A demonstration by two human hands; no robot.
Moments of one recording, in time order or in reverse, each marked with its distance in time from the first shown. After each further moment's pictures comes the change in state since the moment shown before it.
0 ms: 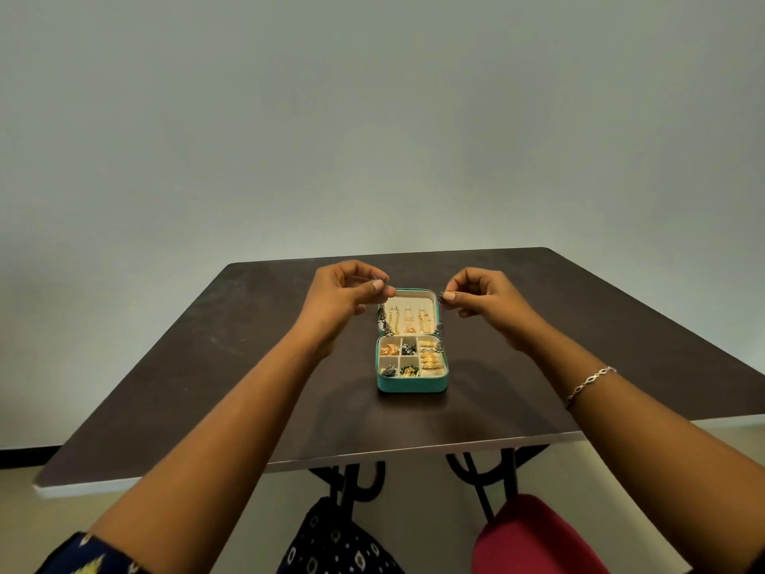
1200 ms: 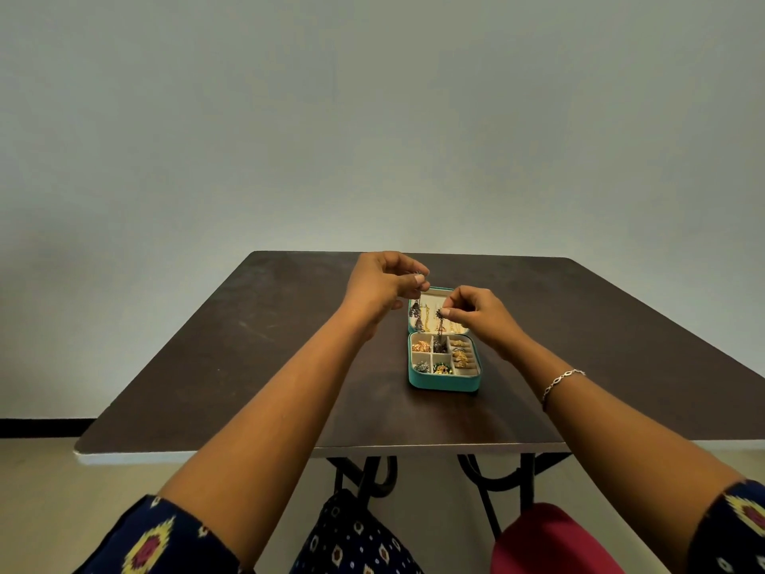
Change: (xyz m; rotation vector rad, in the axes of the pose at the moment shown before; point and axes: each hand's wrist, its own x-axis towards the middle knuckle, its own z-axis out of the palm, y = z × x) left_hand 0.002 0.002 -0.011 0.015 0.001 -0.020; right_hand 0.024 0.019 0.054 -0.249 0.010 0.049
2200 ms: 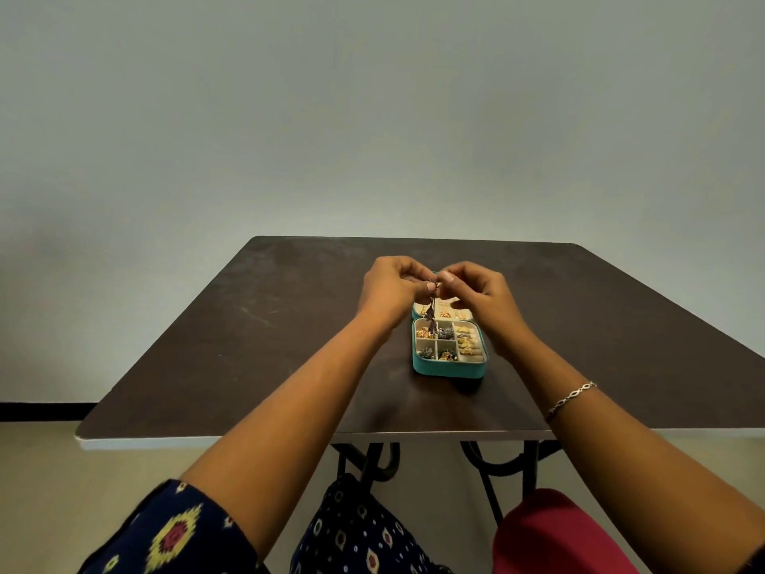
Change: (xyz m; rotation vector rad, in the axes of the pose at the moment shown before) left_hand 0.009 -0.029 0.015 0.081 0.059 -0.031; right_hand -0.017 -0.020 0.013 0.291 0.101 -0.161
